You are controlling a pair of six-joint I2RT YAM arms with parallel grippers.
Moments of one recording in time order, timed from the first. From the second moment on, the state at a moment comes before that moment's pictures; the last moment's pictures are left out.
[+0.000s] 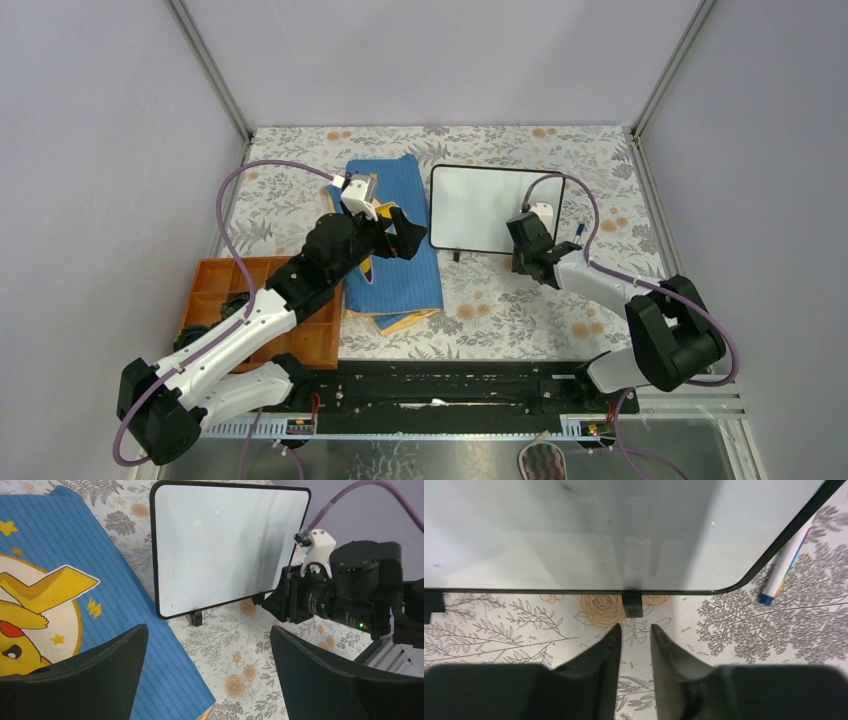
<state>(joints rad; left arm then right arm) -0.69 0.99 0.77 0.01 -0.07 -0.44 0.50 1.44 0.74 -0.28 0.39 0.43</state>
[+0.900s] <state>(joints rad) -0.70 0.99 0.77 0.01 -0.08 -0.43 0.45 1.47 0.63 -0.14 0.38 0.65</state>
